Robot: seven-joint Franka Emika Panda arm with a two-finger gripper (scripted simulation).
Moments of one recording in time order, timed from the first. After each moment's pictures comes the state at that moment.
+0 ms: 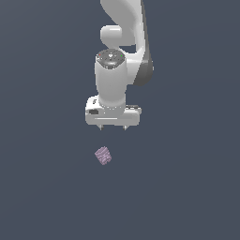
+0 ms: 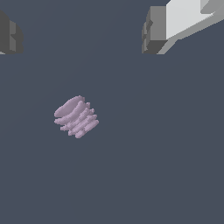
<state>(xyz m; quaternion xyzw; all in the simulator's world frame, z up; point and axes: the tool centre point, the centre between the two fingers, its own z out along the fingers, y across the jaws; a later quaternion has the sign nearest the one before) 0.010 -0.029 0.186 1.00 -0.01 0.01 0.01</state>
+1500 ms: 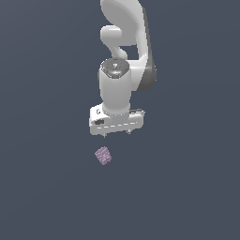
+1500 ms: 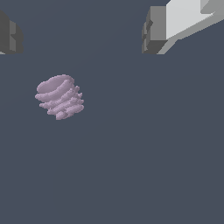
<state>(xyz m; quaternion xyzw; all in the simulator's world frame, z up) 0.032 -0.013 0.173 1.00 0.09 0.02 0.01</state>
